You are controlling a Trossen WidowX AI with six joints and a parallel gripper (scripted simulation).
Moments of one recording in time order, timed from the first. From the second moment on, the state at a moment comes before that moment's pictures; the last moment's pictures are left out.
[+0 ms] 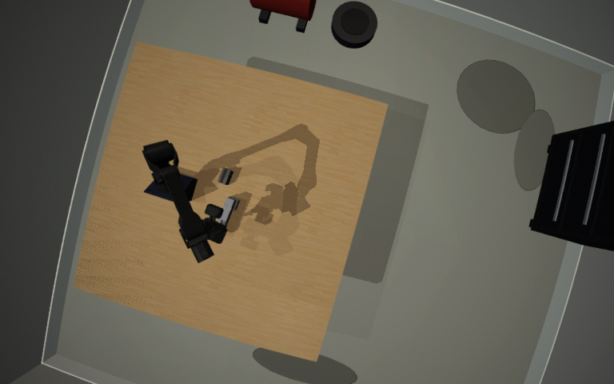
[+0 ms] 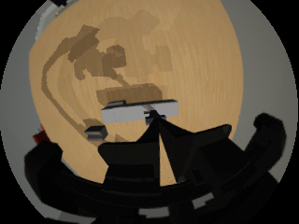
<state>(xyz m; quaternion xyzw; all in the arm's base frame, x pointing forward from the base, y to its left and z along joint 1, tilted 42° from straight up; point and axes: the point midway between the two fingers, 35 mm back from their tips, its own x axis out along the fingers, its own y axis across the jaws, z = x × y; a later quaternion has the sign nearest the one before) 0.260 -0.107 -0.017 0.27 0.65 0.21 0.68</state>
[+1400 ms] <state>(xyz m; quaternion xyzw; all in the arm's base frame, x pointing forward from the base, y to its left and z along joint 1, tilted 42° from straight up) 0.256 -0.084 -0.035 0.28 0.67 0.22 0.66</state>
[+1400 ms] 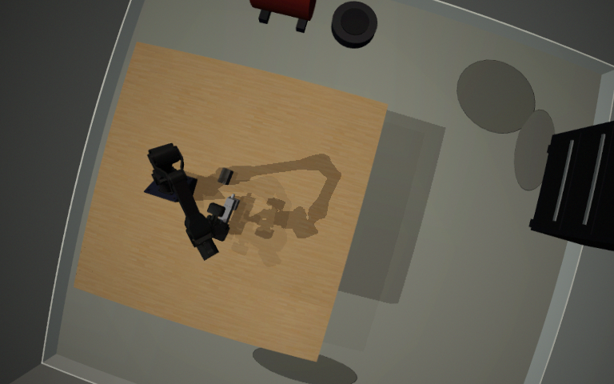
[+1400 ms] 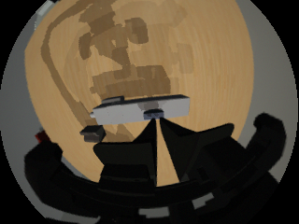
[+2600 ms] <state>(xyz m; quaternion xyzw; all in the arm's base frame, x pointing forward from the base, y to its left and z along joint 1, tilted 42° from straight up) 0.274 0.051 0.050 -0.26 0.32 0.63 0.66</state>
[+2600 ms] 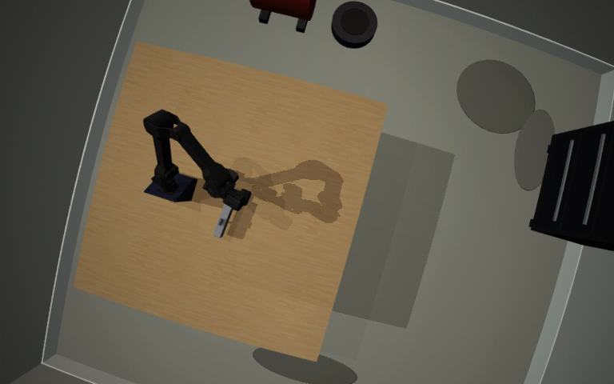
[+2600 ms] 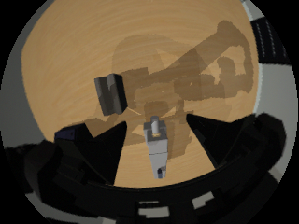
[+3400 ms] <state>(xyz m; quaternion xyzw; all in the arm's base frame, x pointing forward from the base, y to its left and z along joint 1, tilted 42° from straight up) 0.276 0.062 0.030 -0.27 0.31 0.63 0.66</state>
